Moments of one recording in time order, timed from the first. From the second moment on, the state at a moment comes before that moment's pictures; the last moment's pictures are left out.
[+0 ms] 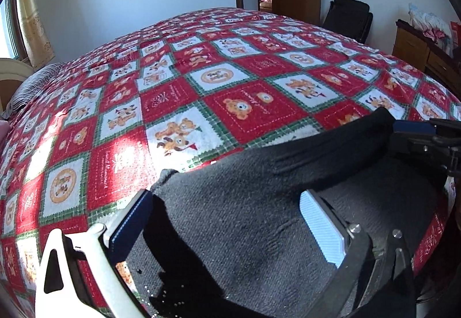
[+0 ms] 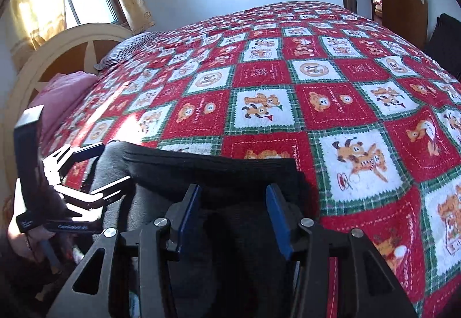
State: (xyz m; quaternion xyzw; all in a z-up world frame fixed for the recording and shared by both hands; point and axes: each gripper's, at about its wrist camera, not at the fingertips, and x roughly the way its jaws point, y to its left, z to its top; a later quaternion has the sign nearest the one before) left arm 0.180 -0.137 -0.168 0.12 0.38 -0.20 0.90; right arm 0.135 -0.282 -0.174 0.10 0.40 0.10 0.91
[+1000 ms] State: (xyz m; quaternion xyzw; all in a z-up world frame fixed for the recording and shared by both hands) left arm 0.149 -0.072 -0.194 0.01 0.37 -0.22 0.90; right arm 0.116 -0.330 -0.203 0.21 0.42 0.10 0.88
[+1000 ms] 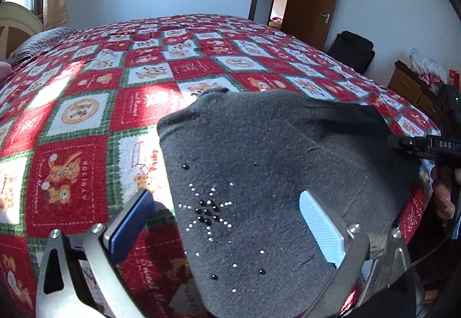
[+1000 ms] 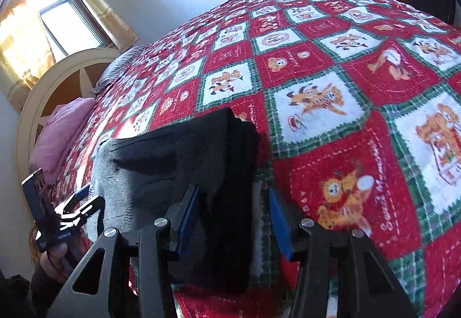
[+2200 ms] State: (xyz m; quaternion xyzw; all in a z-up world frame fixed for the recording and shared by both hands) left arm 0.154 -0.046 -0.194 -0.08 0.35 -0.28 0.89; right arm 0.111 -0.318 -0.201 0.21 0.39 0.14 0.88
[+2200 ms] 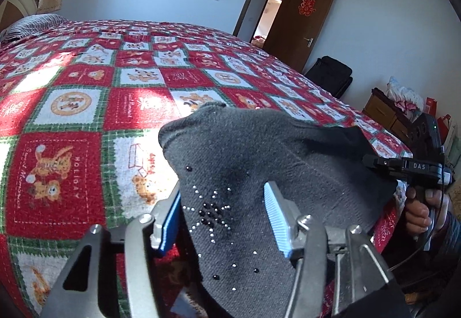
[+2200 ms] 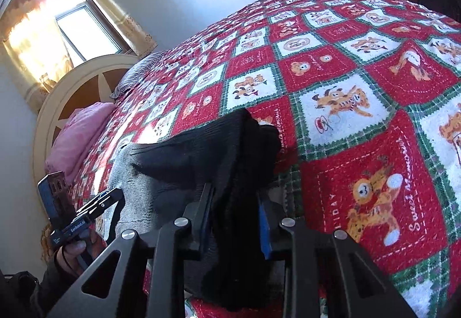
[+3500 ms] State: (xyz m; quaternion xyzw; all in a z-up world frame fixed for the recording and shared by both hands) left arm 0.124 0.095 -0.126 -0.06 0.28 -0.13 0.95; right arm 0.219 -0.143 -0.139 0.15 0.36 0.28 0.88
